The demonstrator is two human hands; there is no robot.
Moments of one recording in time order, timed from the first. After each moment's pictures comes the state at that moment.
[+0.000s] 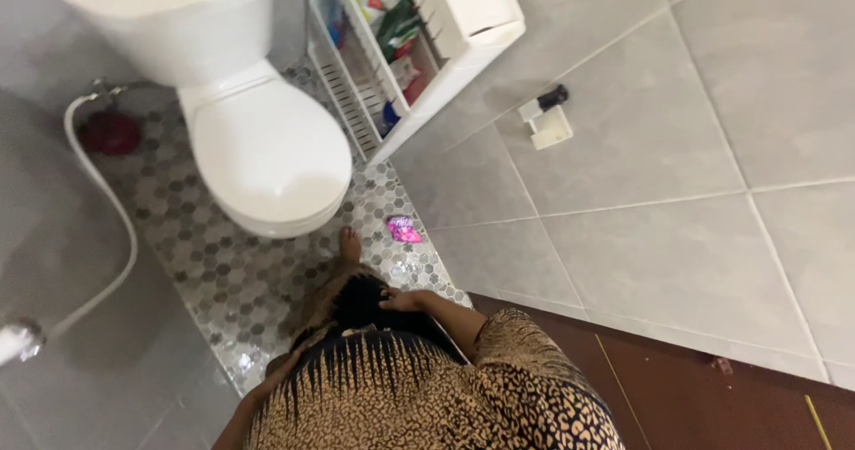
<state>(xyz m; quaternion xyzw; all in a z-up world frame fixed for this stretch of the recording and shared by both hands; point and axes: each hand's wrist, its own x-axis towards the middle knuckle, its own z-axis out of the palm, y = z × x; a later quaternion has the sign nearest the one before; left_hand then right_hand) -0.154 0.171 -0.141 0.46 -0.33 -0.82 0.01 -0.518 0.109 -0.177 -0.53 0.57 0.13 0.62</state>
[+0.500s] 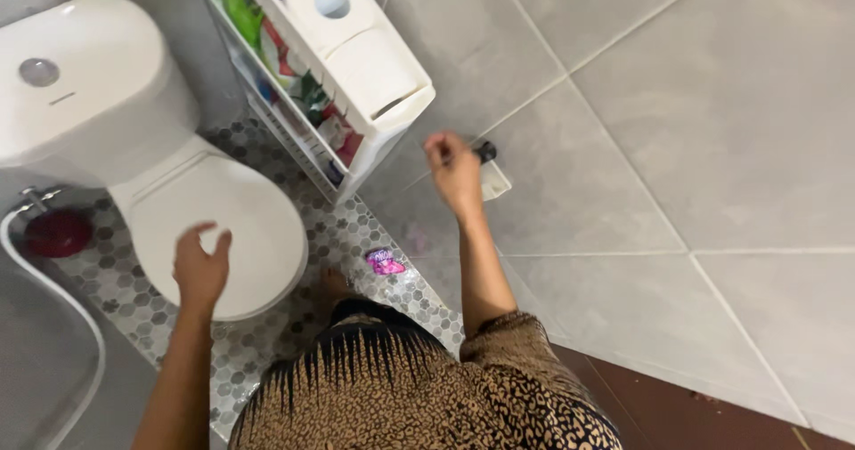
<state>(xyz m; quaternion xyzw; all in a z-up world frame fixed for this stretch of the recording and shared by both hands) -0.270 -0.191 -0.036 0.66 -0.62 -0.34 0.26 -0.695 -0.150 0.100 -0.52 0.73 -0.43 0.11</state>
